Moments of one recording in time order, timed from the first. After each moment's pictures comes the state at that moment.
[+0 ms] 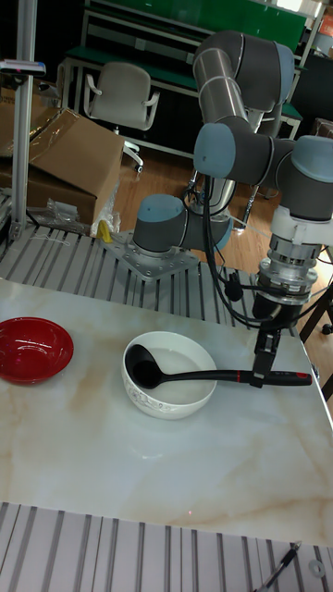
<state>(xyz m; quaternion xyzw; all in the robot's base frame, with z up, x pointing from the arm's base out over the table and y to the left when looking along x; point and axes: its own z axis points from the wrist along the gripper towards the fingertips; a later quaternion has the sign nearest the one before) 0.545 0.203 0.114 -0.58 0.81 0.00 0.10</state>
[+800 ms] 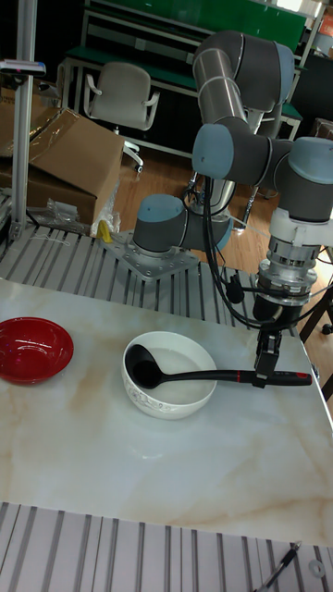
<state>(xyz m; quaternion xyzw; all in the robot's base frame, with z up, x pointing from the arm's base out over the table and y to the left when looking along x) 0.542 0.206 0.110 -0.61 0.79 0.01 0.10</state>
